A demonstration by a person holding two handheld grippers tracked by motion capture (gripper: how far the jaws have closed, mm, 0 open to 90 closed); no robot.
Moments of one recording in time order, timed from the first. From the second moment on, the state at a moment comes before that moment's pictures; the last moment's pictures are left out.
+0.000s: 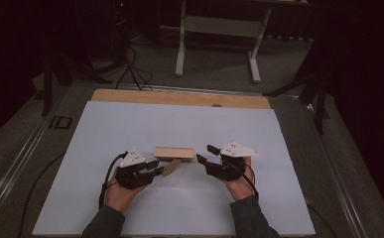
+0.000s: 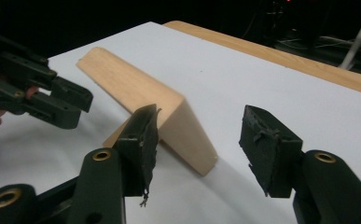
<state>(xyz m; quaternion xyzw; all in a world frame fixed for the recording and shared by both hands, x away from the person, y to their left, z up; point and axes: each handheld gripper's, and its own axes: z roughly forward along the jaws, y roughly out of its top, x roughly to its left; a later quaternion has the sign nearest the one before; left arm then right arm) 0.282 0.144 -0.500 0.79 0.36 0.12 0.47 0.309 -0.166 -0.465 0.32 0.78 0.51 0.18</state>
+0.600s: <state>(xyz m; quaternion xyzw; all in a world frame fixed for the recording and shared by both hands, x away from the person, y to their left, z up) 0.283 0.138 -0.499 0.79 0.37 0.14 0.47 0.338 -0.161 -0.473 0.38 0.76 0.49 0.18</state>
